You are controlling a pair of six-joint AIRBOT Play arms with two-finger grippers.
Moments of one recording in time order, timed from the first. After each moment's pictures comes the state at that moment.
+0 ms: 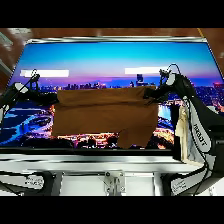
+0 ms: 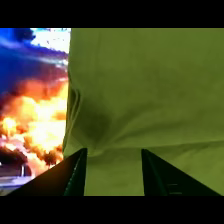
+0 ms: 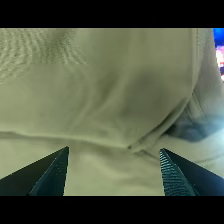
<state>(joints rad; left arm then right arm) 0.19 -1.59 1.22 1.18 -0.92 -1.33 0.06 -1.72 1.43 -1.29 1.03 1.65</state>
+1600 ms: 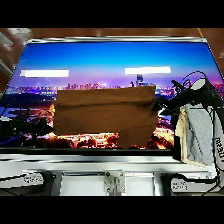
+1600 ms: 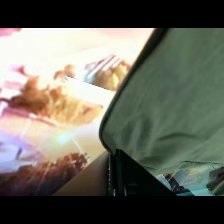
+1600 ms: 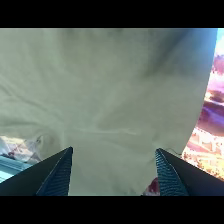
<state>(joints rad) 0.56 -1.43 0.71 0.86 -1.14 -1.16 -0.15 -1.52 1.21 -1.06 1.35 1.42</state>
